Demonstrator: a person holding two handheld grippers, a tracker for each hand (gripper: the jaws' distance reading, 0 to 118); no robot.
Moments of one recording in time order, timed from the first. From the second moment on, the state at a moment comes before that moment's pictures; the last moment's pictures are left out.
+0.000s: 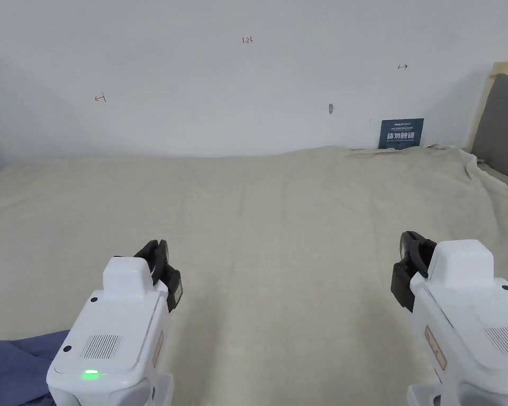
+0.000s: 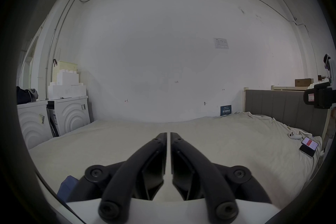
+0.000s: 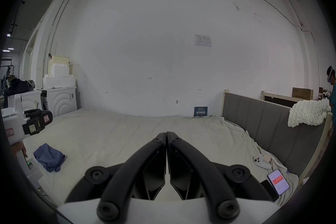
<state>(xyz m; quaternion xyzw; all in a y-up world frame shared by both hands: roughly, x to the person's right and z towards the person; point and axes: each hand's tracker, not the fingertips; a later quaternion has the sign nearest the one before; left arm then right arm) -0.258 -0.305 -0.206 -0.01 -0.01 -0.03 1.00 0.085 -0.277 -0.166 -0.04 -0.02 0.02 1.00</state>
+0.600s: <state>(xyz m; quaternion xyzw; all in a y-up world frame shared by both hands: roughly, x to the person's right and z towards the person) -0.264 -0.300 -0.206 0.00 0.00 -0.02 1.00 0.089 -0.273 -0.164 -0.03 -0.03 0.00 1.00</state>
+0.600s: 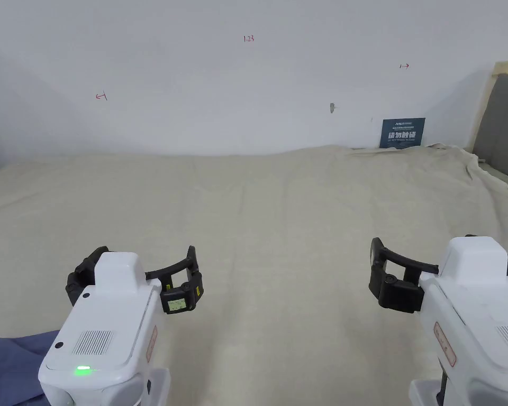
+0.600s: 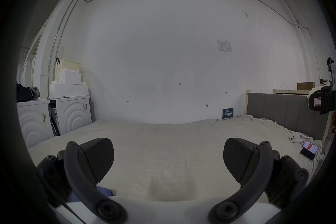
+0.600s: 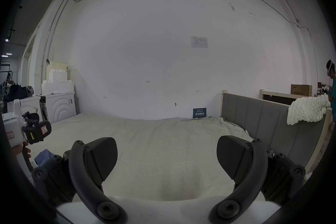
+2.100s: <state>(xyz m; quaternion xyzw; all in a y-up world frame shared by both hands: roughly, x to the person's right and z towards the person) -0.261 -0.298 -0.203 0.01 0.00 -0.04 1.00 0.085 -0.273 -0.161 -0.02 -0.03 0.01 1.00</state>
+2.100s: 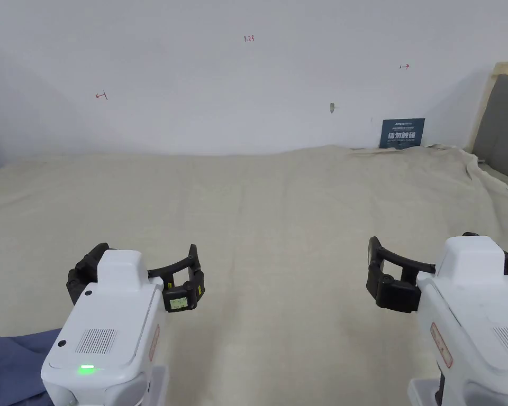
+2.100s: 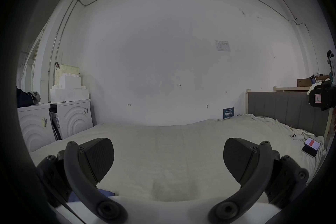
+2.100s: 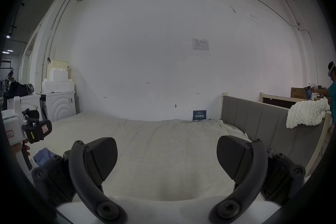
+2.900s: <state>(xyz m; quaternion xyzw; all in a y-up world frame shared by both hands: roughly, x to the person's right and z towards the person) -0.259 -0.297 -0.206 0.01 0.00 -0.04 1.00 0.086 -0.271 -0.162 -0.02 -0.03 0.01 1.00</state>
